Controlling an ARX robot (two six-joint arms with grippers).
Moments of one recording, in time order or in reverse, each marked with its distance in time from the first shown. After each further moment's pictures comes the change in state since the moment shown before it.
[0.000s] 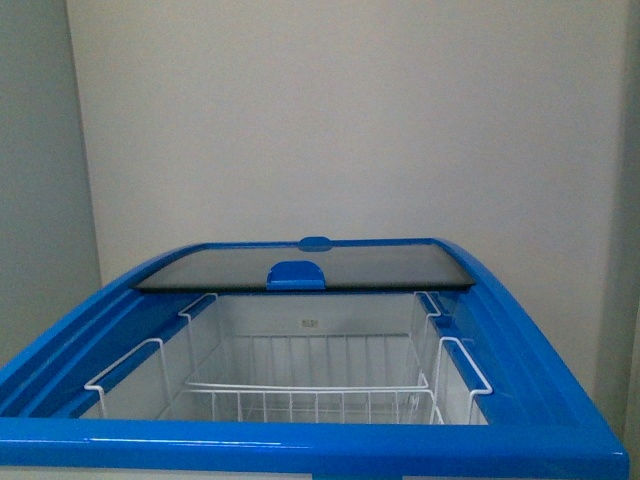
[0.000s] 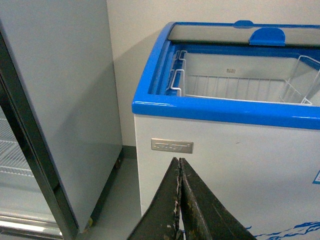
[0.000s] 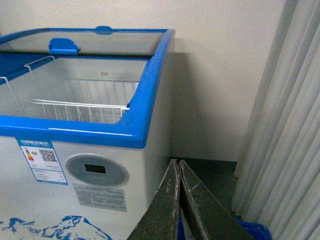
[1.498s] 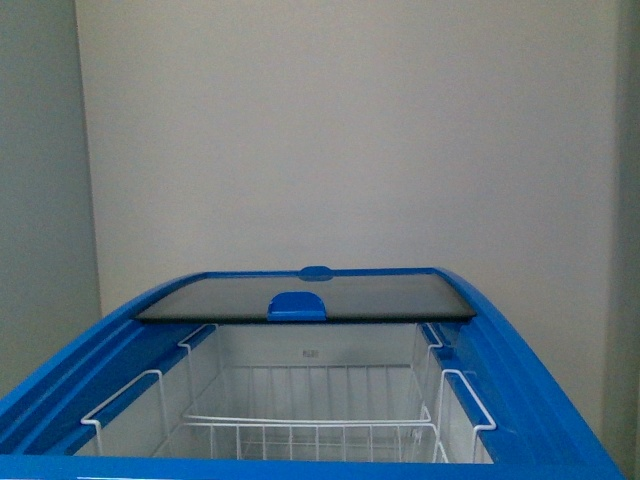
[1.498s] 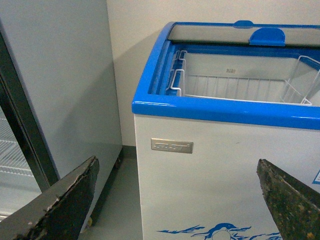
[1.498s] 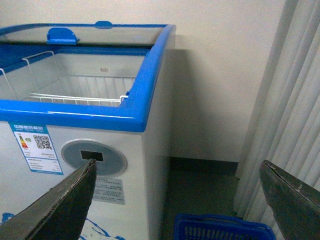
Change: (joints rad) left arm 0.000 0.000 0.000 0.000 0.000 -0.002; right arm -0.001 -0.136 -0.154 0.038 0.000 0.001
